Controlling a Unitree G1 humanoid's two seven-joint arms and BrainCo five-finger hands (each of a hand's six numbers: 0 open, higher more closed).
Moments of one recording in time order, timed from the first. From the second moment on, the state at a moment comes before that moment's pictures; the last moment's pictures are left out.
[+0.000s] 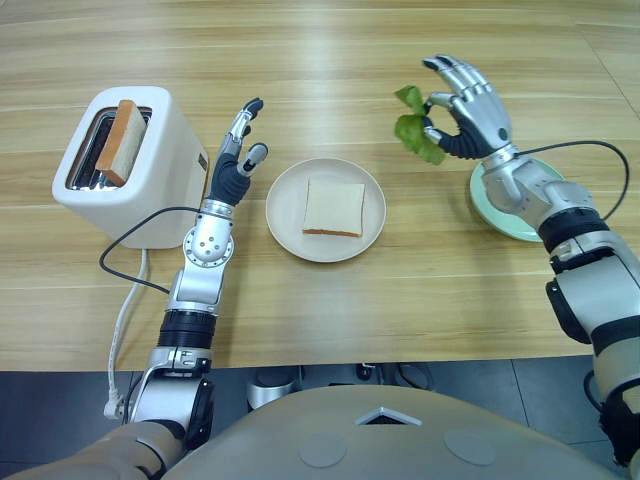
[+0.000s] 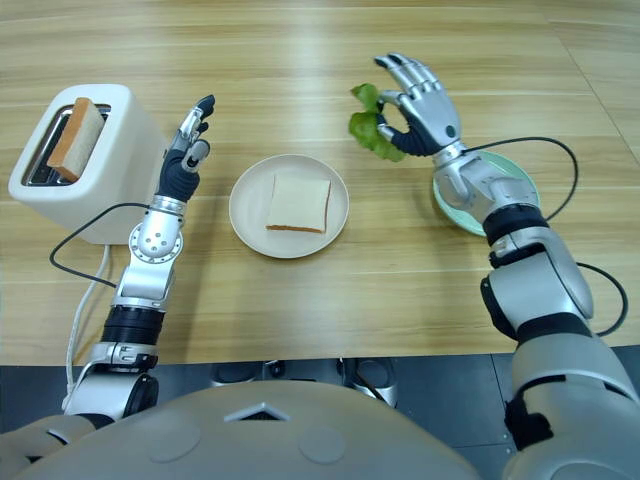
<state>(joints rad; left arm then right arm) -0.19 0.24 -0.01 0.20 0.23 -0.37 0.01 -0.84 -0.56 0.55 1.07 -0.88 -0.77 -0.76</state>
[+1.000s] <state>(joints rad) -0.22 0.24 0.00 0.27 0.23 -0.41 0.01 -0.92 -0.36 0.69 1.18 -0.94 -0.80 -0.63</state>
